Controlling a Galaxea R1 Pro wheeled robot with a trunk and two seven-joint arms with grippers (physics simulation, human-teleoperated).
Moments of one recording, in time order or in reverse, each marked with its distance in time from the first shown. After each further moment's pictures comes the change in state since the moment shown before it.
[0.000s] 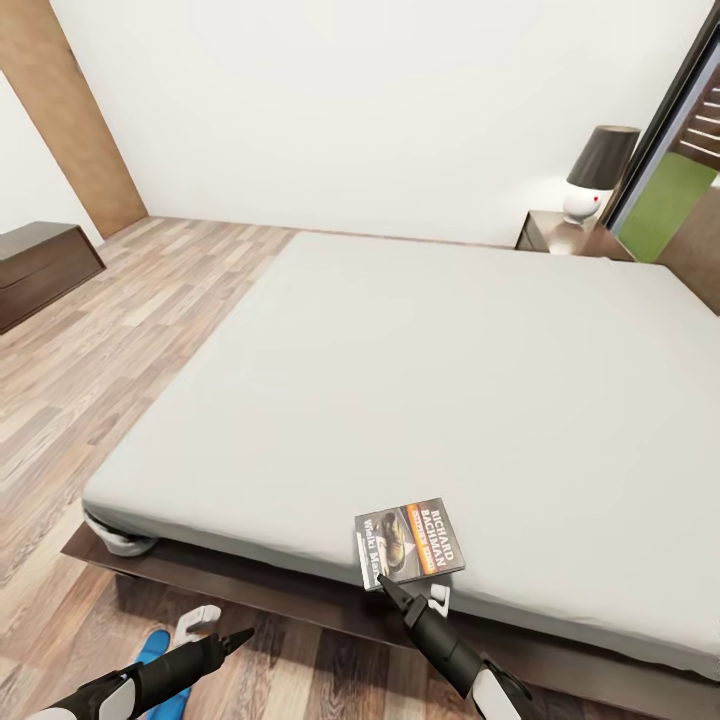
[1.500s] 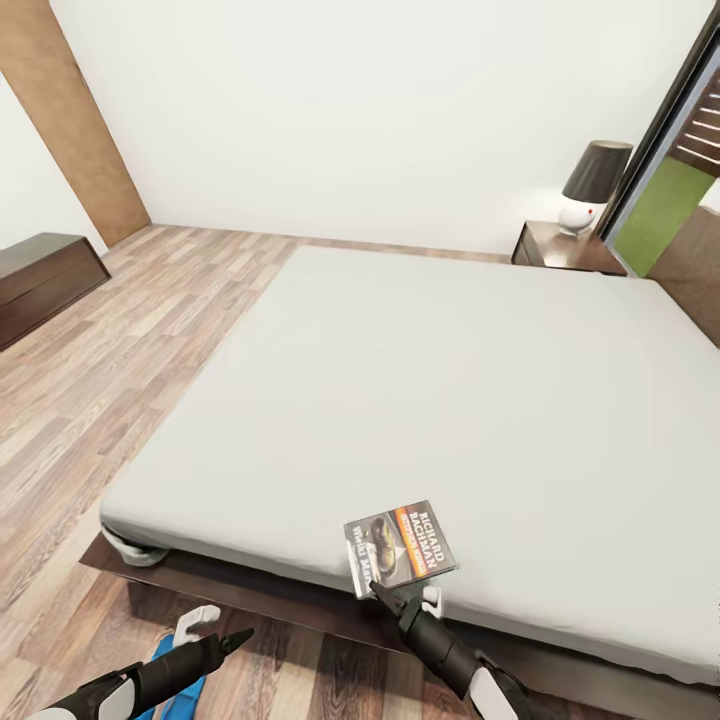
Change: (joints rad) left arm 0.000 0.001 0.000 0.000 0.000 0.001 -0.003; right arm 0.000 0.000 0.034 -0.011 0.018 0.076 -0.003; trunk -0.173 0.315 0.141
